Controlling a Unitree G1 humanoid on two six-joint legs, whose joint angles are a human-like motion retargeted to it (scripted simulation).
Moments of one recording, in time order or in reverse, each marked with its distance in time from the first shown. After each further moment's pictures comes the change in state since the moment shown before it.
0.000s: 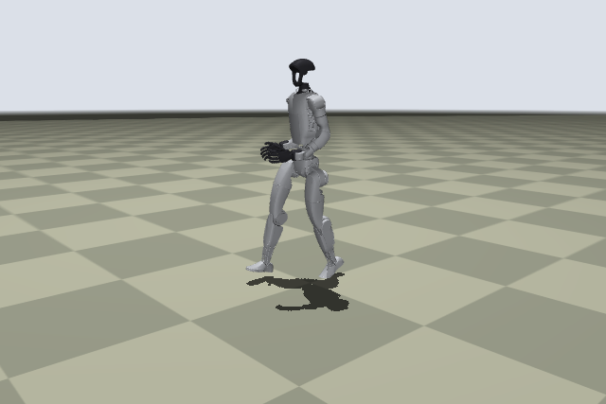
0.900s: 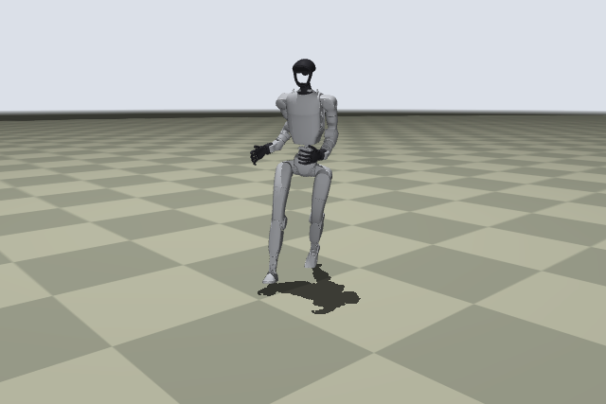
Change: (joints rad) left arm -0.061 0.011 0.003 -0.012 -0.040 0.006 -0.012; right arm -0.043 0.086 -0.118 -0.008 0.190 0.048 0.061; waist -0.034 0.010 0.021; left_leg 0.027 -0.033 -0.059 0.033 0.313 -0.136; right_leg -0.054 0.006 -0.129 0.067 -0.028 0.020
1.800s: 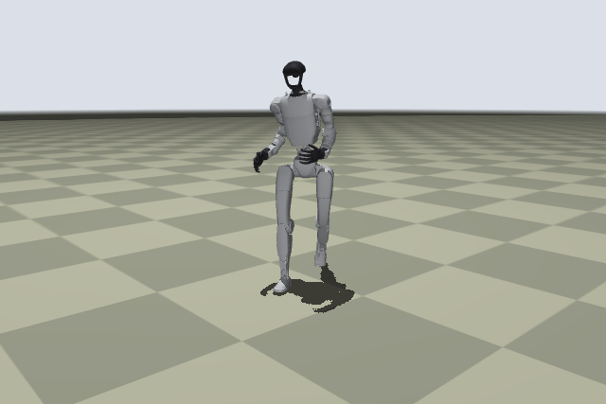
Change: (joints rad) left arm -0.001 0.042 -0.005 -0.002 -0.099 -0.017 -0.023; right arm -0.054 -0.071 0.077 -0.041 -0.250 0.037 0.009; waist -0.007 -0.030 0.034; left_leg -0.072 0.032 0.189 0.269 0.044 -0.189; right_leg -0.004 -0.031 -0.099 0.004 0.161 -0.222
